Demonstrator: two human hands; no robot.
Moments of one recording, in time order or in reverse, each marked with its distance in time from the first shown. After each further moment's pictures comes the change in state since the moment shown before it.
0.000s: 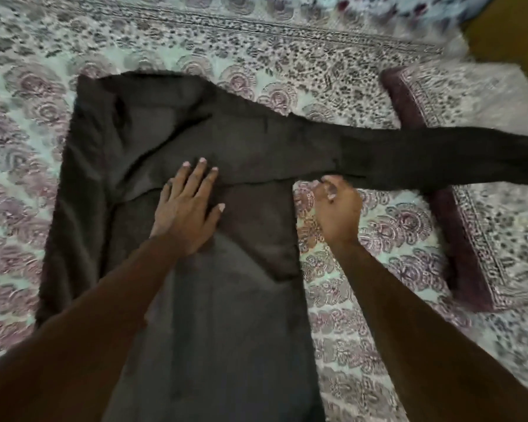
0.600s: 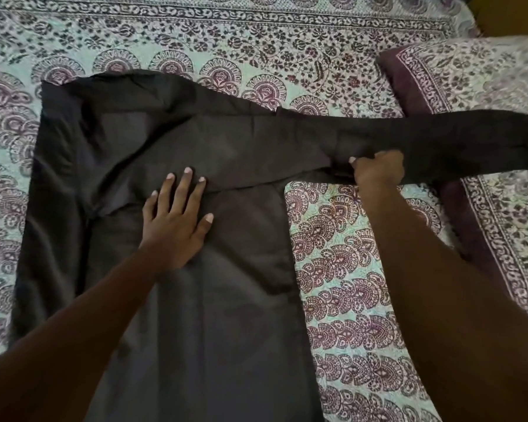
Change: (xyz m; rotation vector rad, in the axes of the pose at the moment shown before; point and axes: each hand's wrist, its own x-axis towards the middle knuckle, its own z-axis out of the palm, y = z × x) left_hand 0.010 0.000 0.029 0.050 -0.038 -0.058; right_hand 0.117 0.026 -0.026 -0.005 0.145 0.484
